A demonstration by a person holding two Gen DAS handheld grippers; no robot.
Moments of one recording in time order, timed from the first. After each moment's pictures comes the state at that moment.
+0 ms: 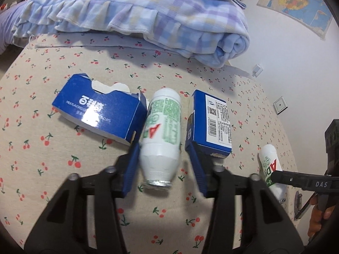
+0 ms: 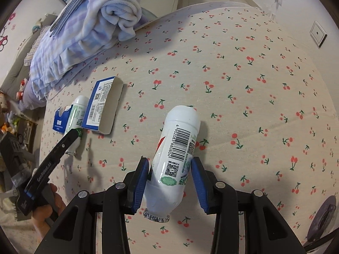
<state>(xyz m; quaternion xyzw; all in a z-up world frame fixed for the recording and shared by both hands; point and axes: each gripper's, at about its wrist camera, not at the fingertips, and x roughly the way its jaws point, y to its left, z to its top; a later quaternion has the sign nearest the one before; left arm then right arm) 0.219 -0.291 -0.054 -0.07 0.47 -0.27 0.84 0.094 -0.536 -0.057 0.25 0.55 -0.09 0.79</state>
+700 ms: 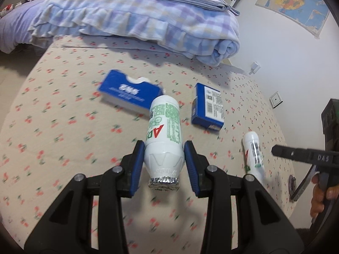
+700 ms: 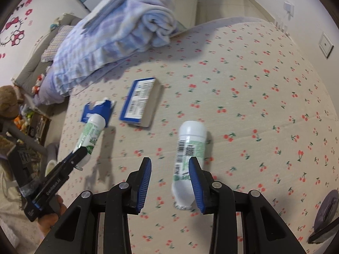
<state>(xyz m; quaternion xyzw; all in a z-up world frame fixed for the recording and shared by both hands) 0.175 -0.230 -0.023 -0.06 0.47 -0.27 0.84 0.082 -0.493 -0.015 0.25 0.52 -0.04 0.81</state>
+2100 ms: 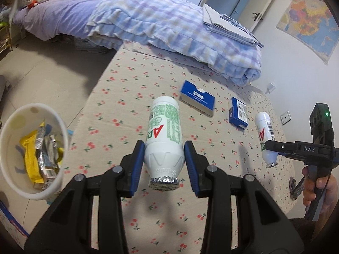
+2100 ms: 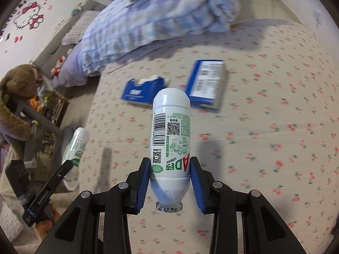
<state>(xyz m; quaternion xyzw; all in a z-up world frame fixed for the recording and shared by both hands) 0.137 -0.091 0.005 -0.10 0.46 -0.19 0.86 0.106 -0.398 -0.006 0.24 0.53 0.04 0.81</state>
